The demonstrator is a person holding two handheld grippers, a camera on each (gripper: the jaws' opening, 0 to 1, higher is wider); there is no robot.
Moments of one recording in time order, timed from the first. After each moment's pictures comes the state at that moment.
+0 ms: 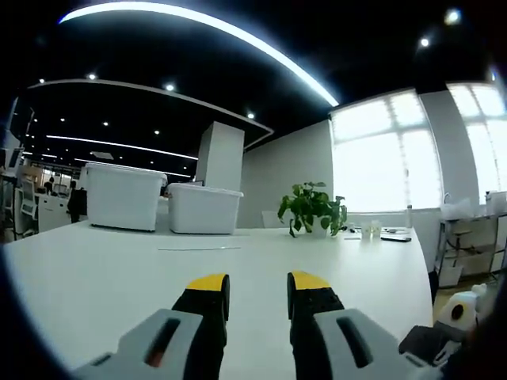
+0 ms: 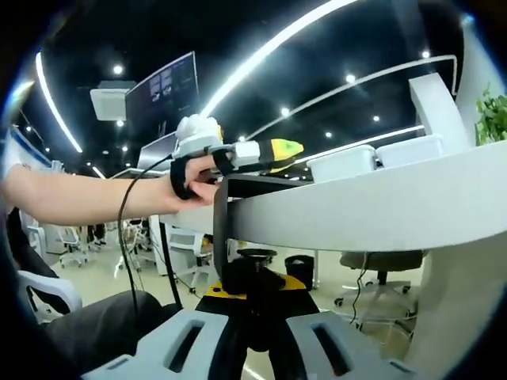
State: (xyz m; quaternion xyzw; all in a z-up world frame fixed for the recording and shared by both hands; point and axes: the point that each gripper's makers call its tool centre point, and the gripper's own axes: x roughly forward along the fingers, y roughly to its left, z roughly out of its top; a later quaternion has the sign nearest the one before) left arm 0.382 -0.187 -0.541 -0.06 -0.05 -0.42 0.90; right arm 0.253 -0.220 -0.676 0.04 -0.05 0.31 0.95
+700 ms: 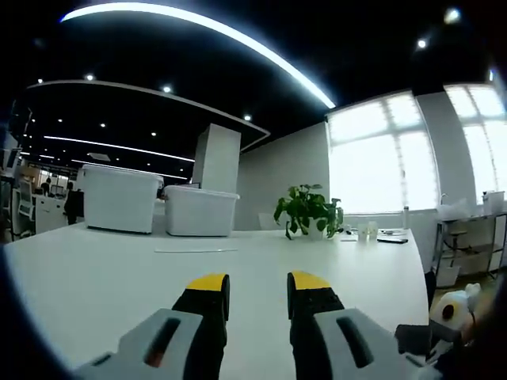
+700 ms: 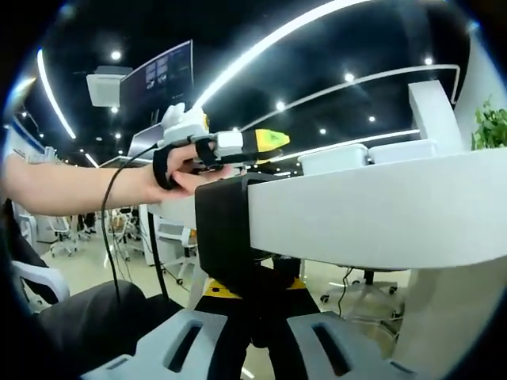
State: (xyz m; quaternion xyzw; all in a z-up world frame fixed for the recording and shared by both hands) left arm 0.375 -0.190 -0.539 -0.06 -0.06 -0.44 0.90; right arm 0.262 -0.230 -0.680 0.02 -0.03 0.29 0.96
